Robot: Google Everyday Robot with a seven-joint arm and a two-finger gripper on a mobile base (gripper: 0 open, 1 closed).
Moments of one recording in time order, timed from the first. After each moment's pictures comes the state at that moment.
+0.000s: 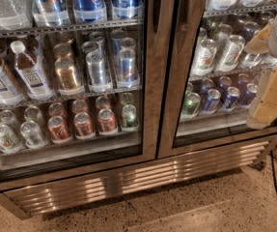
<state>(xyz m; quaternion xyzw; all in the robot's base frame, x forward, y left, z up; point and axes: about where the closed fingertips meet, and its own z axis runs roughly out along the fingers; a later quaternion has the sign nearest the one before) 0.438 -0.213 0.984 -0.60 0.78 -0.04 0.18</state>
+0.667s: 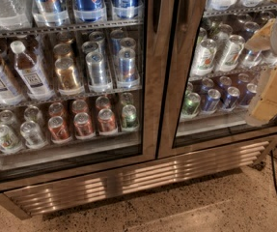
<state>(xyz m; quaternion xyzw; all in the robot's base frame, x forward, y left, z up) 0.441 -0.212 0.988 -0.59 0.78 -0.04 0.20</state>
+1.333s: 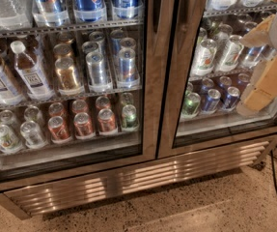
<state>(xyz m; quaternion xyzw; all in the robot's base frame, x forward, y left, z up) 0.458 -0.206 0.990 -0.57 0.78 0.01 0.24</state>
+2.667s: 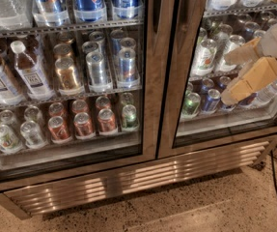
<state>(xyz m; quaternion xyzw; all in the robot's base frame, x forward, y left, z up) 0.496 -0.200 0.948 -0.49 0.79 0.22 0.30</state>
